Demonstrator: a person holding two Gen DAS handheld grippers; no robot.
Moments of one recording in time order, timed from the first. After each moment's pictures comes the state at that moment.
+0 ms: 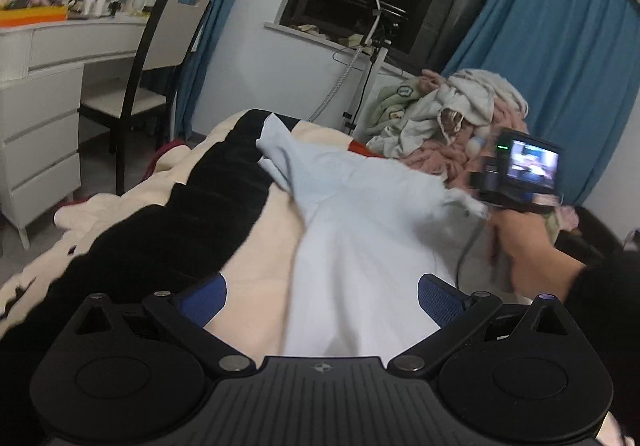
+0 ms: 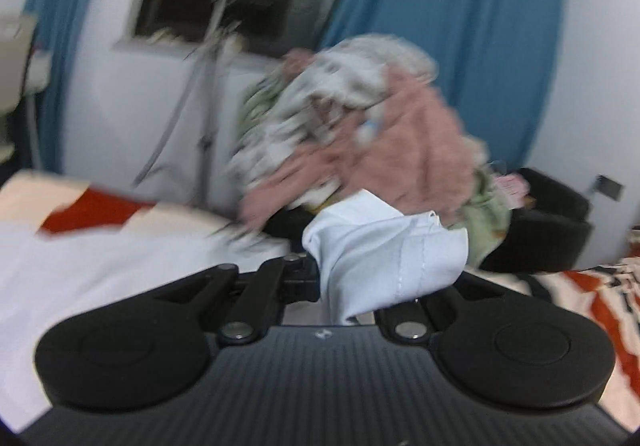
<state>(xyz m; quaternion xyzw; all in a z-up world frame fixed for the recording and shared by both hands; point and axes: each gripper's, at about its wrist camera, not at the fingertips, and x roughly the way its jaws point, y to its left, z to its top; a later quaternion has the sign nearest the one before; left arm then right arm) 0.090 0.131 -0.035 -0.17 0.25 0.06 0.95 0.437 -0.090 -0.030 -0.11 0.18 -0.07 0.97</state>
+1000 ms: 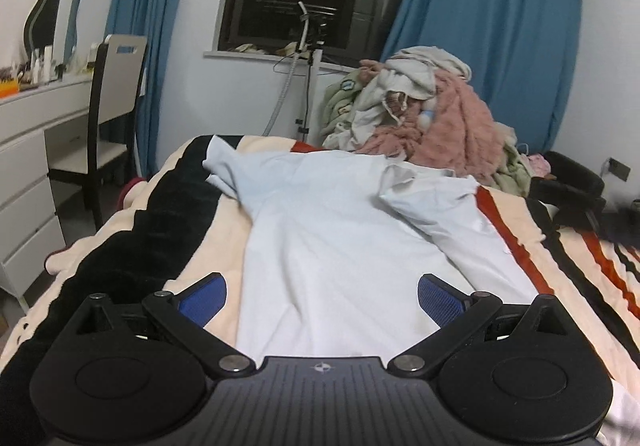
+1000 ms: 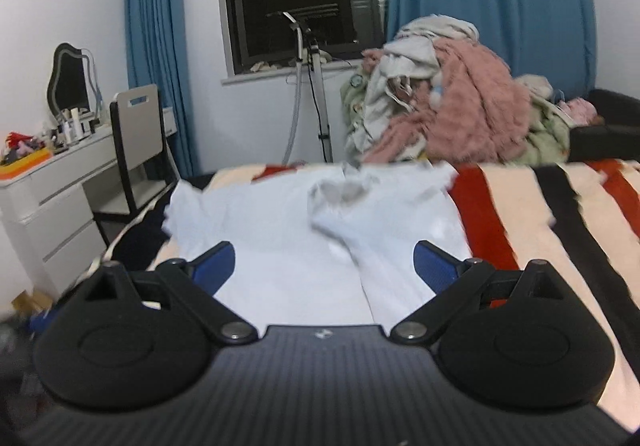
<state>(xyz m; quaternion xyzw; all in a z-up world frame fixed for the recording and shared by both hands) 0.046 0.069 -0.022 -0.07 0.24 0.00 0.97 0.097 -0.180 0.034 0.04 0.19 0.10 0.98</state>
